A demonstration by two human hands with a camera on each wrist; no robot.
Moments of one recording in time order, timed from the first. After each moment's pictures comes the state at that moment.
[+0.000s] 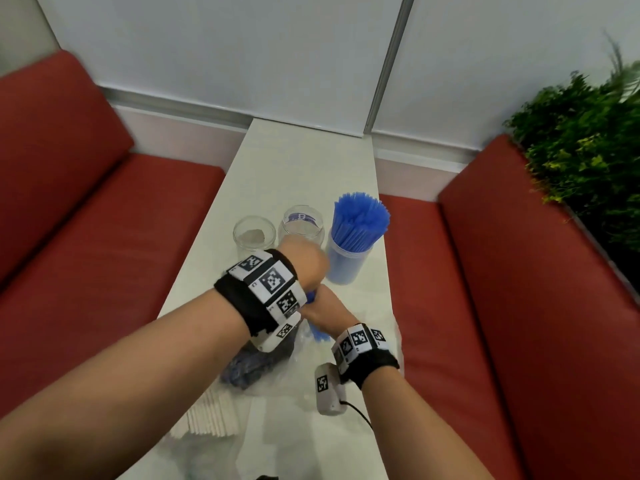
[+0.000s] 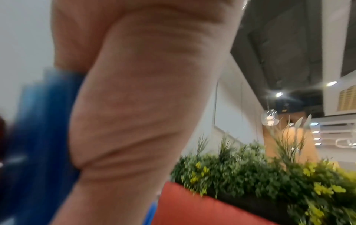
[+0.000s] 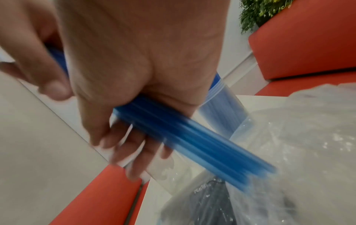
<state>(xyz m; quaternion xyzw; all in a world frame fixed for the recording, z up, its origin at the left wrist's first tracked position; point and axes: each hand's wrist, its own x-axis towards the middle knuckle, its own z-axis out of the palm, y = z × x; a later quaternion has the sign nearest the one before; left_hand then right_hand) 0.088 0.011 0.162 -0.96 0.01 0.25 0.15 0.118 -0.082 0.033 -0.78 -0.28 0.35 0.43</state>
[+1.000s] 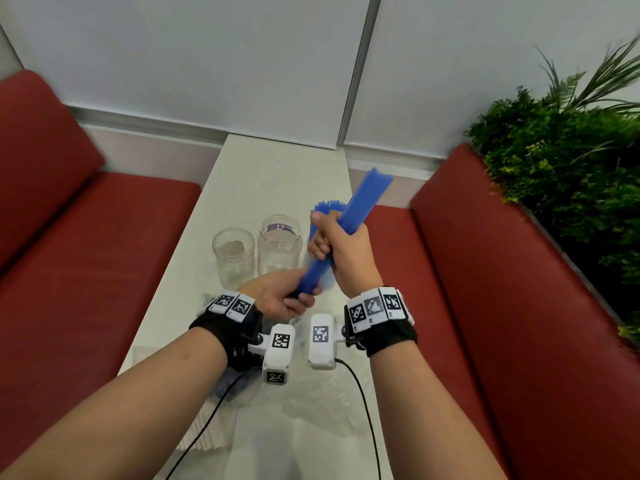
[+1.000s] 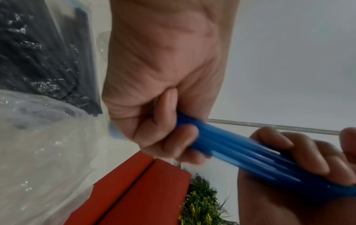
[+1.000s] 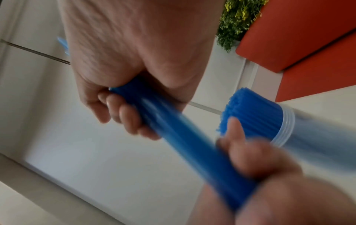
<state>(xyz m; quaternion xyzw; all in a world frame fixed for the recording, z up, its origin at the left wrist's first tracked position) 0.094 0.018 0.071 -0.39 -0.27 0.25 -0.84 0.143 -0.096 0.147 -0.56 -0.23 0.21 0.77</state>
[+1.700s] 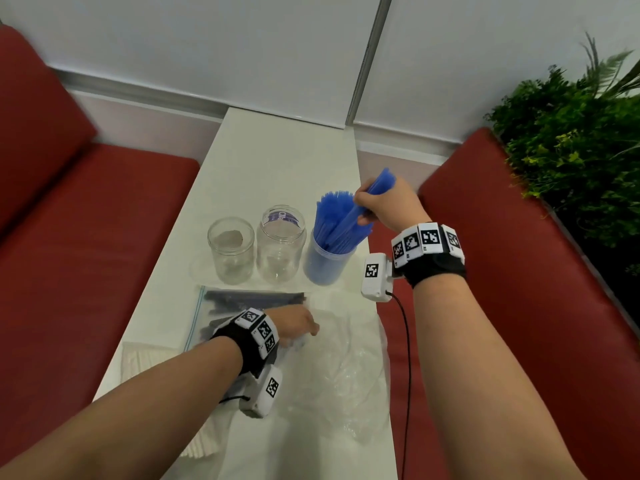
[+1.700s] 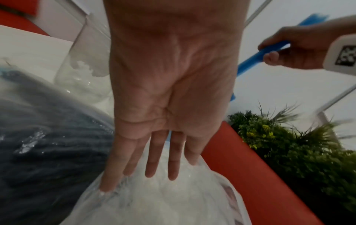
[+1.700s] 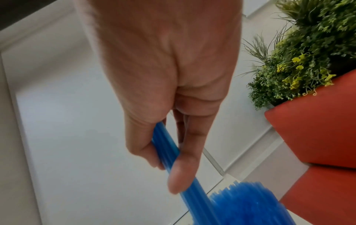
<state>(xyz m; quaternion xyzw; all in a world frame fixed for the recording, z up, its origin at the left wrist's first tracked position) 0.106 0.008 -0.004 -0.79 -0.23 0.34 -0.46 0.278 -0.102 0.166 -0.87 -0.21 0.15 0.42</state>
